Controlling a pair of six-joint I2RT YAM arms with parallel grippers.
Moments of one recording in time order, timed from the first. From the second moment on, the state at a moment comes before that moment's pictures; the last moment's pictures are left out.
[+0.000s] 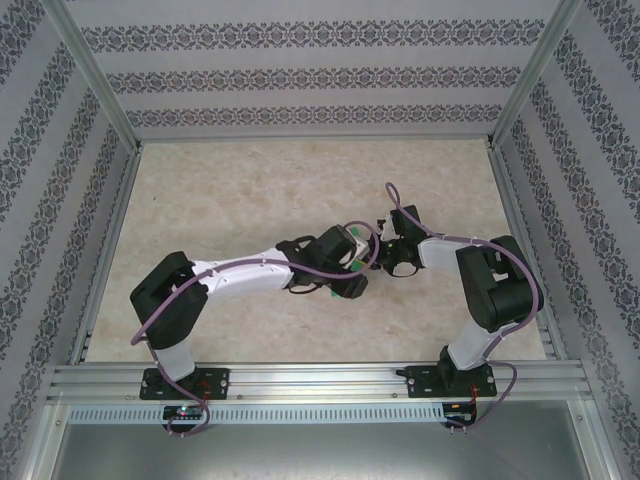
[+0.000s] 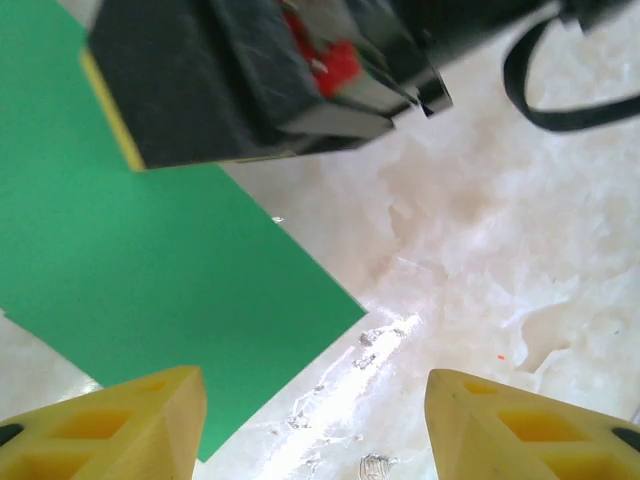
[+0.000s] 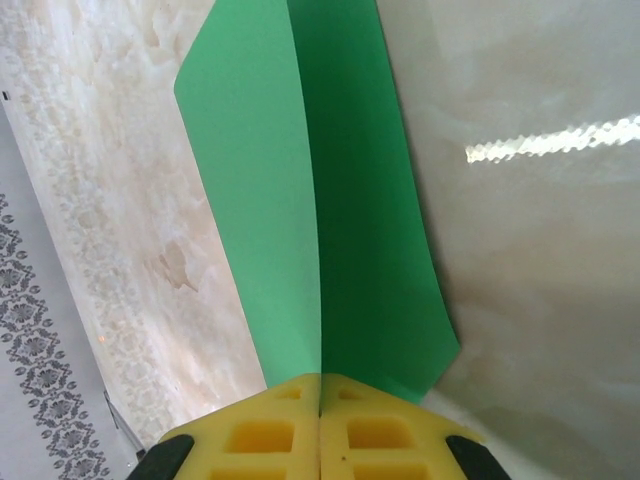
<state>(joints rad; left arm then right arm) -0.99 1.77 1.19 -0.37 0.12 -0.35 0.29 1.70 0.74 -0.04 -0.65 0.77</state>
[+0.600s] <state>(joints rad) -1.09 1.93 1.27 -0.40 -0.23 -0.29 0.29 1.70 0.73 -0.04 -0.65 0.79</state>
